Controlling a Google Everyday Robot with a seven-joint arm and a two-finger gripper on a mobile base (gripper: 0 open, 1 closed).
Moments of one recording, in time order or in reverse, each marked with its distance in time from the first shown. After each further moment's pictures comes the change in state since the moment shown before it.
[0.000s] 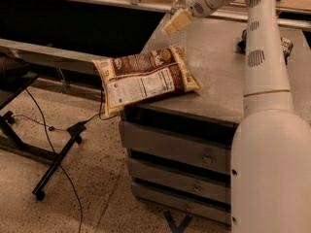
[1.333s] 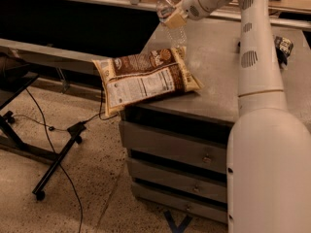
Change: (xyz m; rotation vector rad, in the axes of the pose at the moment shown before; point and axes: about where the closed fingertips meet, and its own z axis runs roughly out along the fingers) arm 0.006 0.002 0.015 0.000 0.031 0.002
